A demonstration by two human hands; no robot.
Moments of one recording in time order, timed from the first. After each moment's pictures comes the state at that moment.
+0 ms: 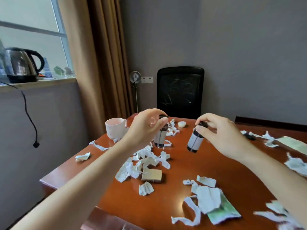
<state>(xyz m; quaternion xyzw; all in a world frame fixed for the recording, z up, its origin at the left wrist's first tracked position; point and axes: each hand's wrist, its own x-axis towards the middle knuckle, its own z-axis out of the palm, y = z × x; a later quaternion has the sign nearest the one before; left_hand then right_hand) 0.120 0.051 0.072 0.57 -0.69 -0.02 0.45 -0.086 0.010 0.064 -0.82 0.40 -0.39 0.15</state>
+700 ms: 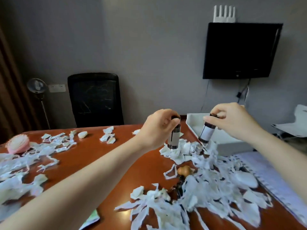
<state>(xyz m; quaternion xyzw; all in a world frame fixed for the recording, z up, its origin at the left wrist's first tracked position) -0.207 0.004 0.087 0.37 -0.84 -0.10 0.39 -0.420 0.031 0.097 -0.65 0.65 -0.39 0.01</state>
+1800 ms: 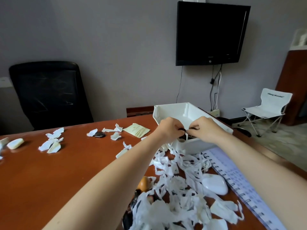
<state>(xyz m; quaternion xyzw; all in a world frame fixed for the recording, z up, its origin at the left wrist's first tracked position) -0.394 -0.114 0.015 0.39 -0.87 -0.22 0.22 -0.538 -0.067 0.009 -0.61 0.74 -0.26 0.09</state>
